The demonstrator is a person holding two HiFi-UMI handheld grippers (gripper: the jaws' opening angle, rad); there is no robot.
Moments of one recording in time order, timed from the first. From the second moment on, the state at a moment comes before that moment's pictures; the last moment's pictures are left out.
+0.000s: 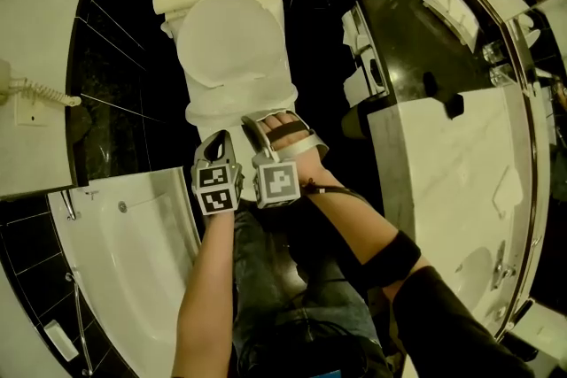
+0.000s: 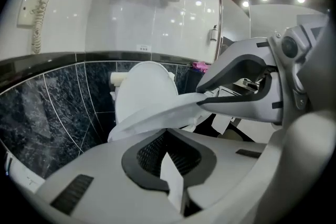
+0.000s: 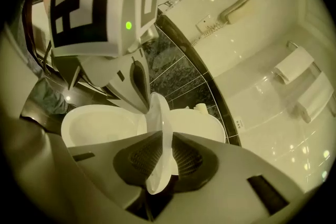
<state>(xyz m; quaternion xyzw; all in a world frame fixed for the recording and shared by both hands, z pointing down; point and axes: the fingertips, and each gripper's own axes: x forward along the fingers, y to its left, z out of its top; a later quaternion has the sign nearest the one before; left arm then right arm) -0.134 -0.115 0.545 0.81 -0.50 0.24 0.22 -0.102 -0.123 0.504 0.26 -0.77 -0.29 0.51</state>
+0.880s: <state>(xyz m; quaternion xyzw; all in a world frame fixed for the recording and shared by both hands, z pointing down) -0.141 0.020 0.695 0.77 -0.52 0.26 0.27 -0.077 0.022 0.601 0.27 -0.82 -0.21 0.46</state>
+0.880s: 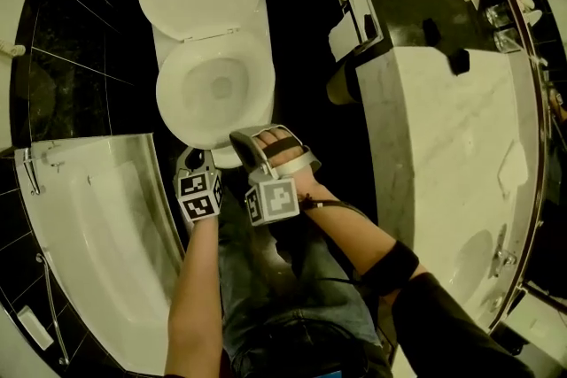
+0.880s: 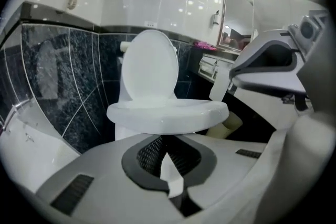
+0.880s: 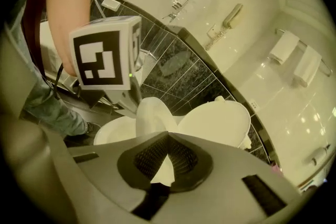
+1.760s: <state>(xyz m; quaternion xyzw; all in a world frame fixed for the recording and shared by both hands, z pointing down) -0.130 0.105 0.896 0.74 -0.47 0.37 0.32 0.003 0.003 0.742 0.39 -0.80 -0.09 0.45</state>
